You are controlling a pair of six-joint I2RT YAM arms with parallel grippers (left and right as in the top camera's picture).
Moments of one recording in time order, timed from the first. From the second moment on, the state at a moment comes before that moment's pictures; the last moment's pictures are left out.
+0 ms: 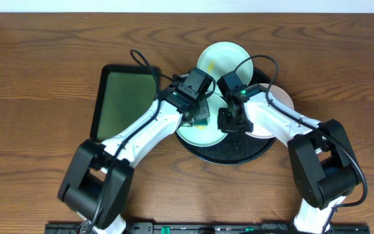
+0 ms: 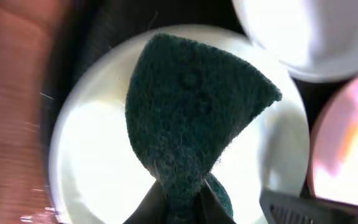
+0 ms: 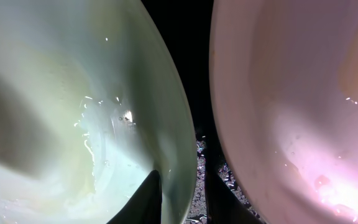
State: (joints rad) left arm -0.59 1.80 1.23 -0.61 -0.01 -0.77; right arm 0.49 1.94 1.23 -0.77 -0.07 0.58
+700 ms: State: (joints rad) left arm -0.58 1.91 1.24 -0.66 0.05 -0.67; right arm 0.49 1.94 1.23 -0.77 -0.07 0.57
